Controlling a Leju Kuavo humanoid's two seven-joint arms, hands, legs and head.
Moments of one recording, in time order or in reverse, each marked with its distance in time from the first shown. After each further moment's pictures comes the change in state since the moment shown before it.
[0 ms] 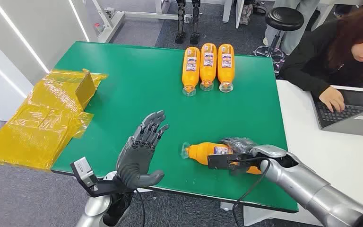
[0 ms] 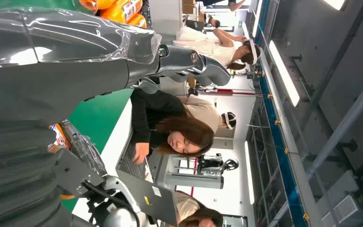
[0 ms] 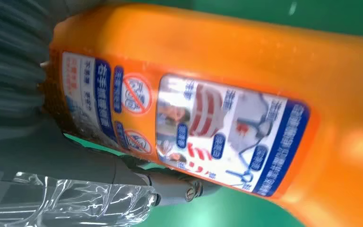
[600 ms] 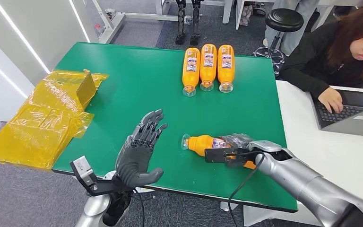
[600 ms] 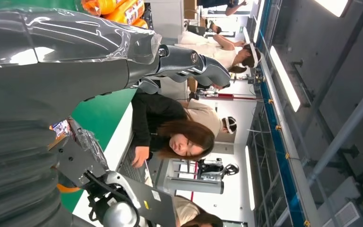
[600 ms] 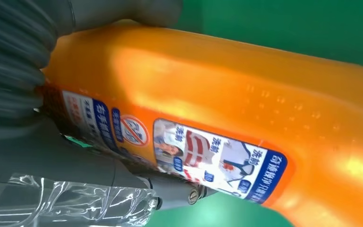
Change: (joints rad) left arm -0.001 0.001 0.005 0.001 0.003 0.023 0.007; right arm -0.061 0.058 0.083 0.130 -0.026 -0.119 -0.001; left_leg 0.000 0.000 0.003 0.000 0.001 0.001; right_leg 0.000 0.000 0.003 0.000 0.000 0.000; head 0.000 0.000
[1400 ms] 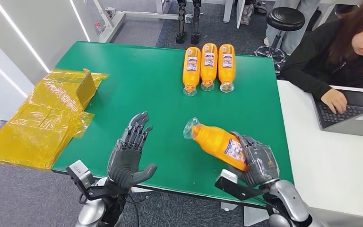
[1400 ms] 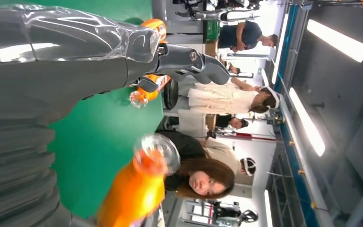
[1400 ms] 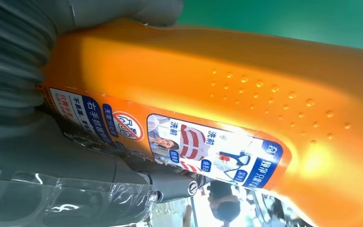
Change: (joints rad) left arm 0.074 -0.002 0.047 -0.040 -0.053 0.133 0.024; right arm 0.606 -0.174 -0.428 -0.733 0.479 -0.687 0.029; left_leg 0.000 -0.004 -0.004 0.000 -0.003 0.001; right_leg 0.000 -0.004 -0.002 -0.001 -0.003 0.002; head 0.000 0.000
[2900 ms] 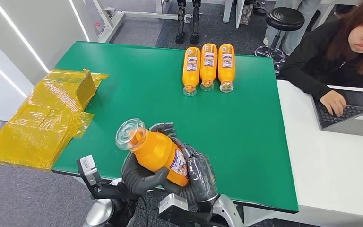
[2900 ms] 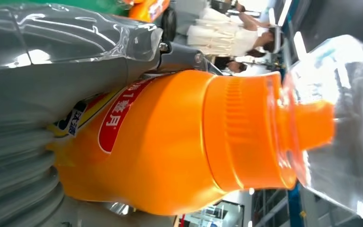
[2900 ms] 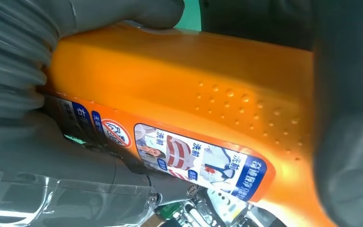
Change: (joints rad) left arm -0.040 0.029 -0.167 -0.020 0.178 -0.038 0.055; right arm 0.003 0.425 0.203 0.053 -0.152 -0.136 -0.161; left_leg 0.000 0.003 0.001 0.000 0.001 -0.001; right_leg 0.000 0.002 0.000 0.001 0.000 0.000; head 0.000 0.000
